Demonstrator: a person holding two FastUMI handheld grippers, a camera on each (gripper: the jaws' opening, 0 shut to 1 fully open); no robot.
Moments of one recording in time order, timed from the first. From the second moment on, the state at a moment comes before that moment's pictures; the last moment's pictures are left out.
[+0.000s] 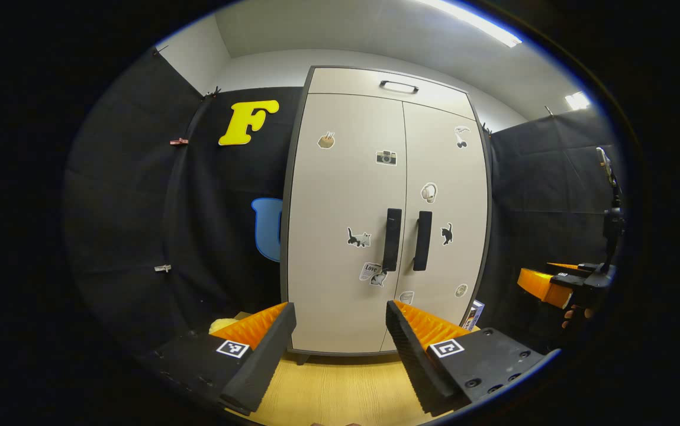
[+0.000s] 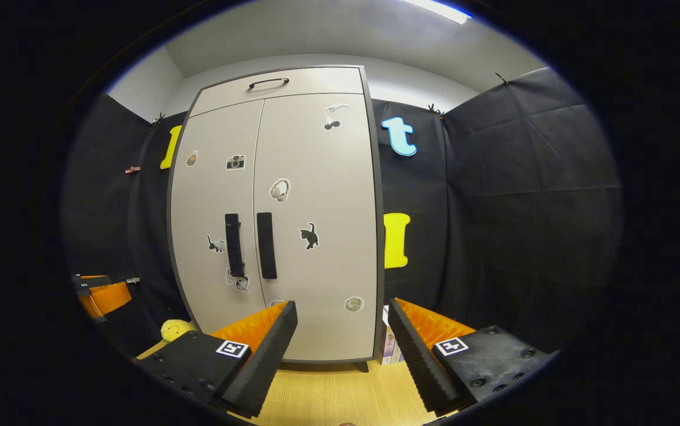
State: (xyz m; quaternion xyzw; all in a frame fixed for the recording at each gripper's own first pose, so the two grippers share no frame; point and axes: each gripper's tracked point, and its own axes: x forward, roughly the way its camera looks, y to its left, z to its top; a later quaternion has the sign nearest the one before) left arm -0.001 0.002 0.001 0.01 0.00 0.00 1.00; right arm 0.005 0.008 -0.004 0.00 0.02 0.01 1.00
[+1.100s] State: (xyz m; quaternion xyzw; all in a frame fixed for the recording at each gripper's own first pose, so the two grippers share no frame) left arm -0.003 0.012 -0.012 0.01 0.02 0.01 1.00; right arm 0.069 0.066 0.023 0.02 0.03 0.05 1.00
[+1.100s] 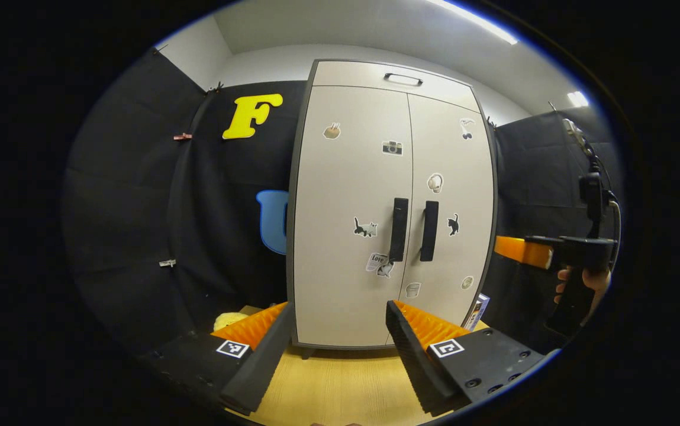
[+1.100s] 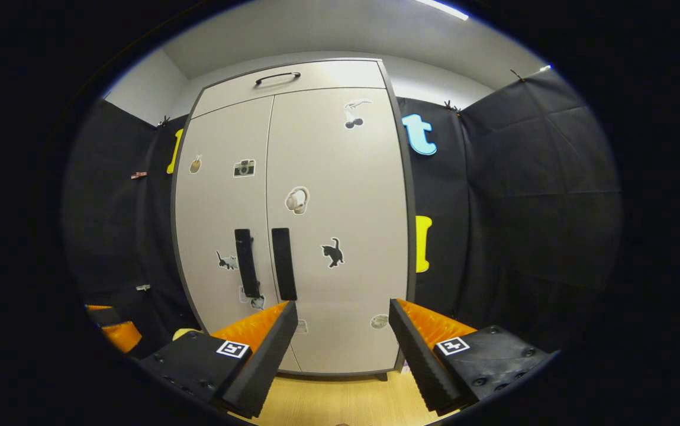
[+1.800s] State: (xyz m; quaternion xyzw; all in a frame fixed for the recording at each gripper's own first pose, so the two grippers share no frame) left arm -0.010 0.053 -0.034 0.00 0.04 0.06 1.00; right arm 0.185 0.145 0.024 0.01 0.05 0.08 1.00
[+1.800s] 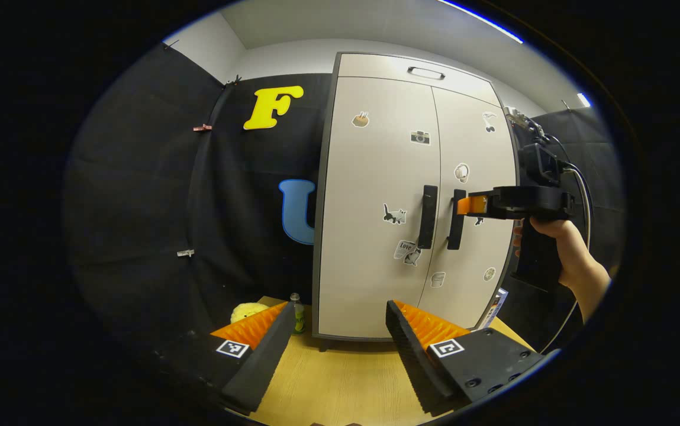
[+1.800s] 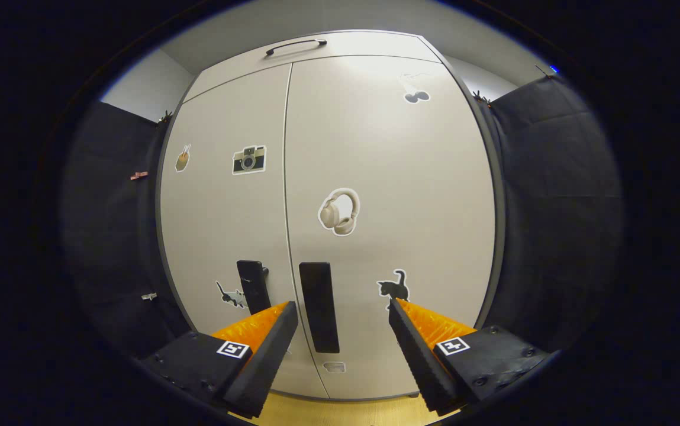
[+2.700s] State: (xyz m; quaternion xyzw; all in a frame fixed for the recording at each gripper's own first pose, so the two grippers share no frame) left arm -0.014 0.070 -0.038 -0.01 0.05 0.07 1.00; right arm 0.227 0.167 0.000 0.00 0.08 0.06 1.00
